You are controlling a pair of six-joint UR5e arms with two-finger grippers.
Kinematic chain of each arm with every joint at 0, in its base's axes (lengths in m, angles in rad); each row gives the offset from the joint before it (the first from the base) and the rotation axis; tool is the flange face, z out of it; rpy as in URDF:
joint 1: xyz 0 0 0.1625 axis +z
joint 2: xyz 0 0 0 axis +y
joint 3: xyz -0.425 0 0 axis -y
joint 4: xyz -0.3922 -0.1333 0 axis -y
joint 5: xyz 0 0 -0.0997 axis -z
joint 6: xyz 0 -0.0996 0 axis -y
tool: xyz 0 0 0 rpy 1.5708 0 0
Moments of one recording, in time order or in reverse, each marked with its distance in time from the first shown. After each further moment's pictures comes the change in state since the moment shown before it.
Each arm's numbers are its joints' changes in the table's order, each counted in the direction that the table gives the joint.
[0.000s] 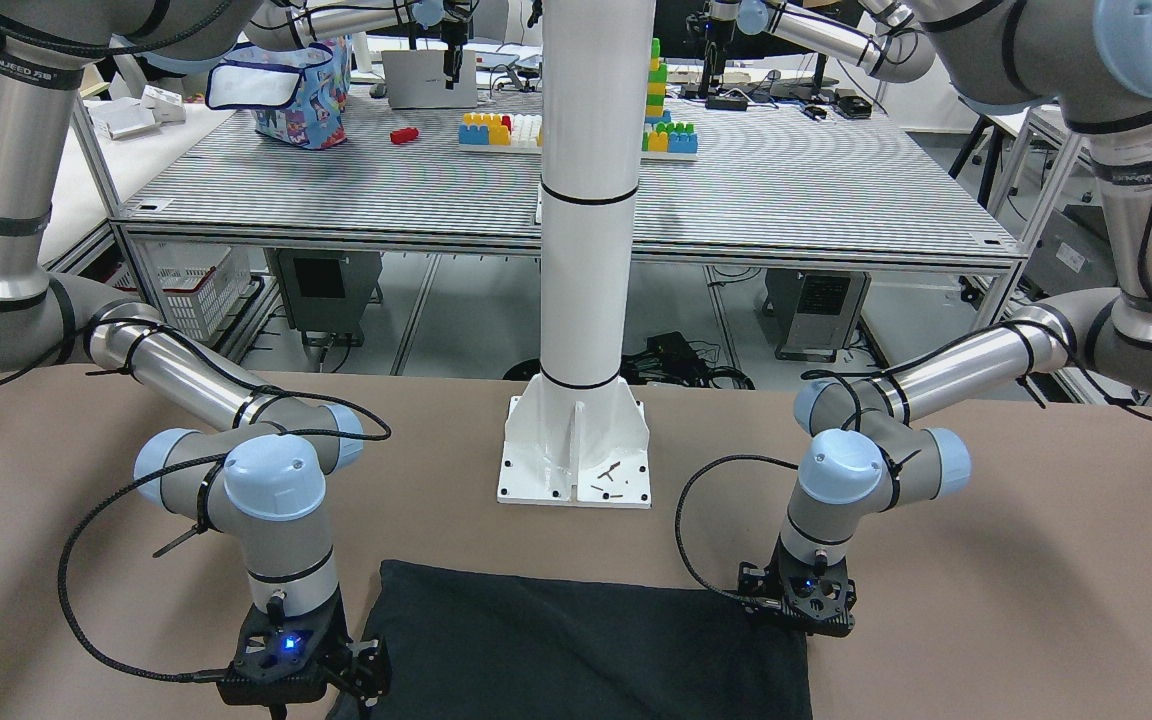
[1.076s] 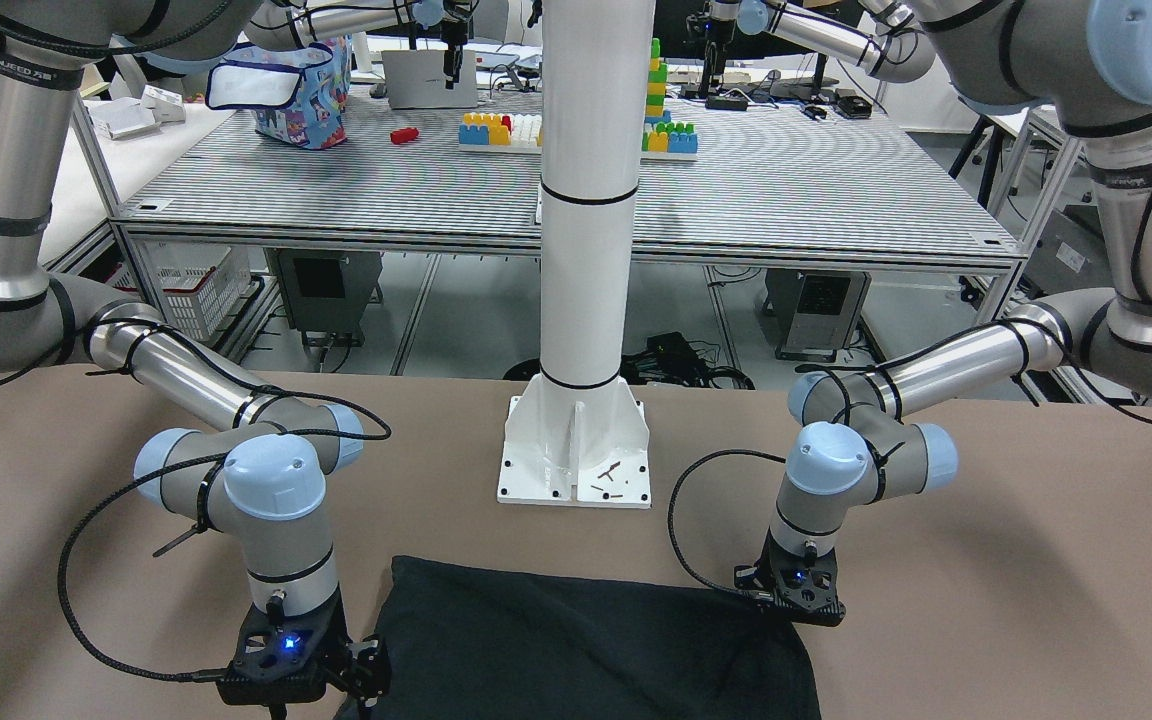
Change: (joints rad) left arm 0.031 0.004 -0.015 0.002 0.042 -0.062; right arm 0.000 0.000 0.000 0.000 -0.002 0.002
